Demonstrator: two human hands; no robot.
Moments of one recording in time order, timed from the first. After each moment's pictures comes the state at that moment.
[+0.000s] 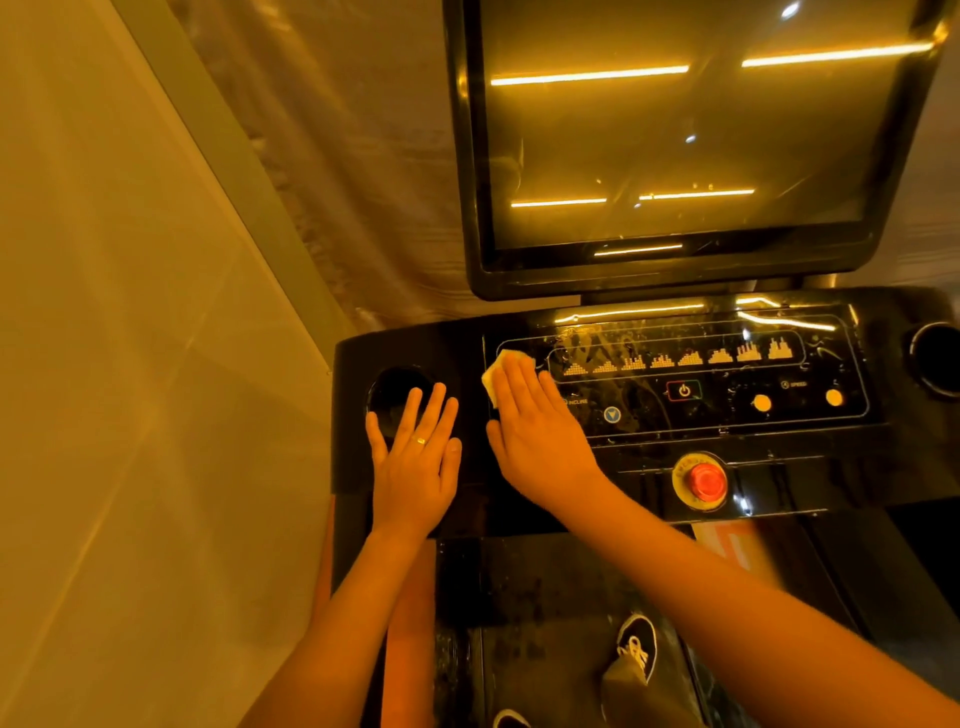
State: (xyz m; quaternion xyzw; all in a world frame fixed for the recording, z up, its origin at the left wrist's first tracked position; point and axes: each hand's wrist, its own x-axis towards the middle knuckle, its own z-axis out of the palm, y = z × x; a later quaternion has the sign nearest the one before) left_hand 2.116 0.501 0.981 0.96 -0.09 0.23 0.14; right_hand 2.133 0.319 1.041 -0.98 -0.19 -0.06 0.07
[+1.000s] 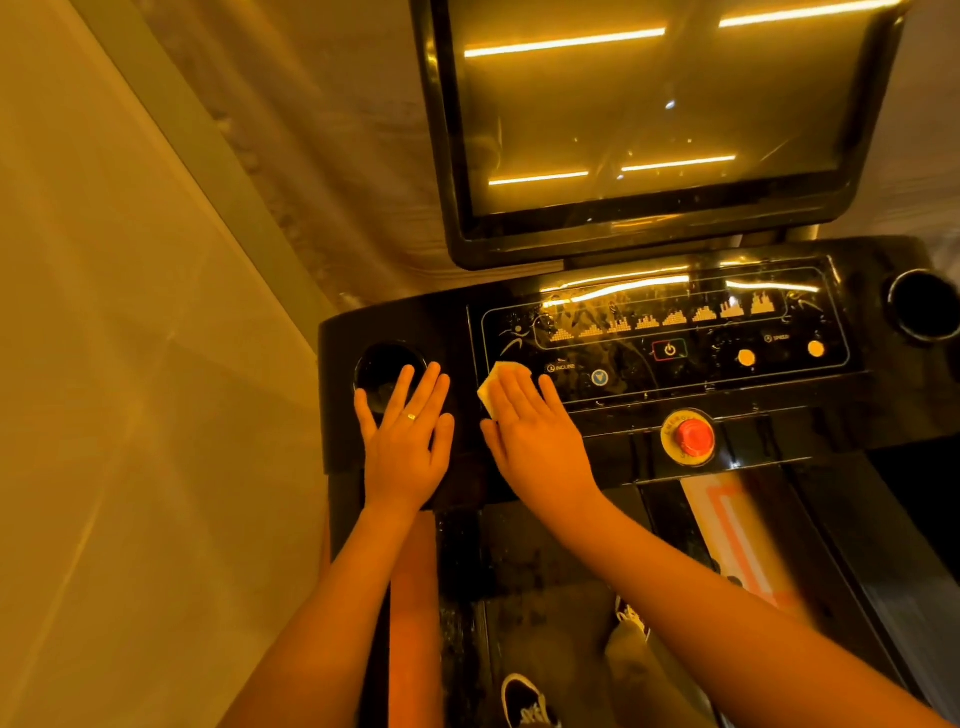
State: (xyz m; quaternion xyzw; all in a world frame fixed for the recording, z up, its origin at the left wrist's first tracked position) left_hand 2.116 0.506 0.980 0.95 -0.11 0.23 0.15; right_hand 2.095 0.322 1.026 -0.98 -0.14 -0.11 0.09
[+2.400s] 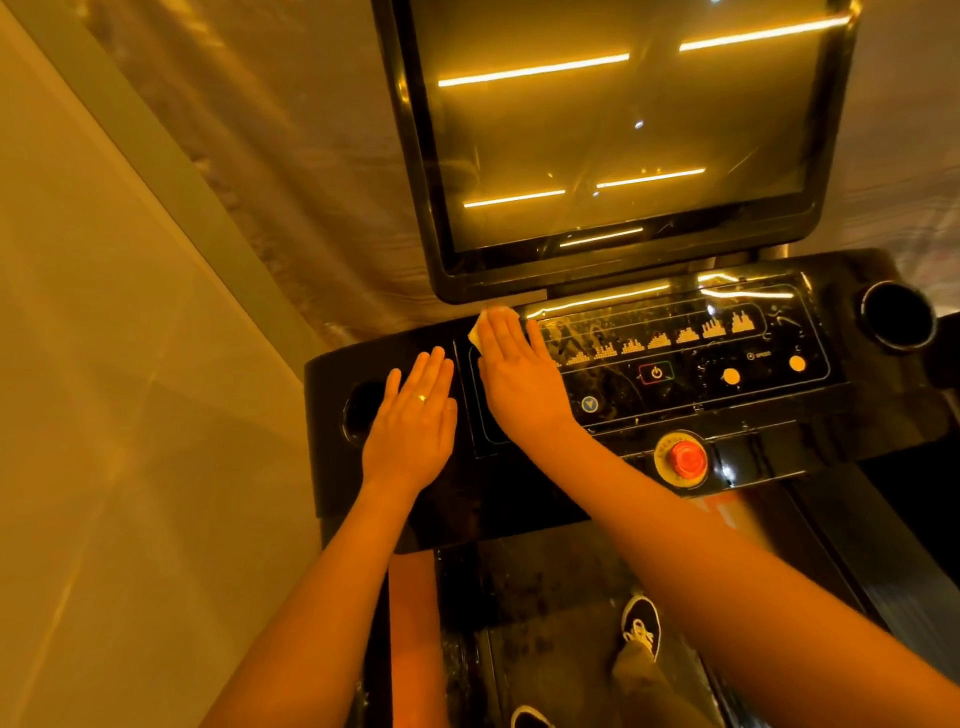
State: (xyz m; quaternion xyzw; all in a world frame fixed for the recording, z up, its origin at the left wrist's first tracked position) left_hand 2.168 0.491 1.019 0.97 -0.19 0.15 0.11; right_hand 2.188 0.321 1.054 -0.98 -0.10 -0.16 0.07
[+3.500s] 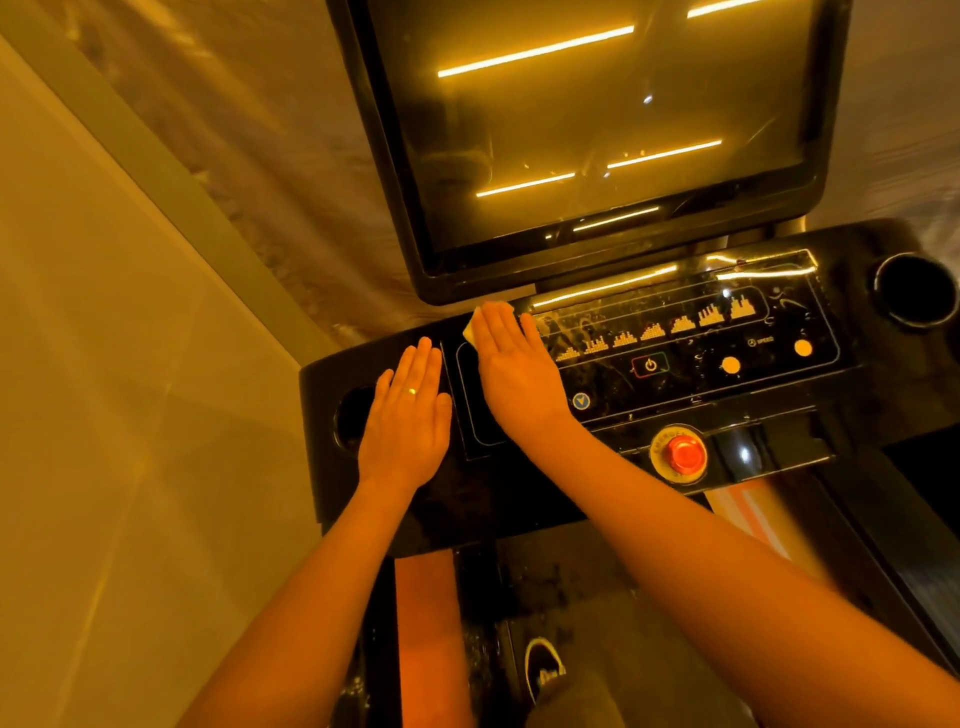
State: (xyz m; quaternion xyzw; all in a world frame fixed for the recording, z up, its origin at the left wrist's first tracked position) left_hand 2.173 0.481 1.028 0.98 -0.16 0.11 0.10; right_hand 2.194 0.311 1.056 -0.98 -0.10 -0.15 0.08
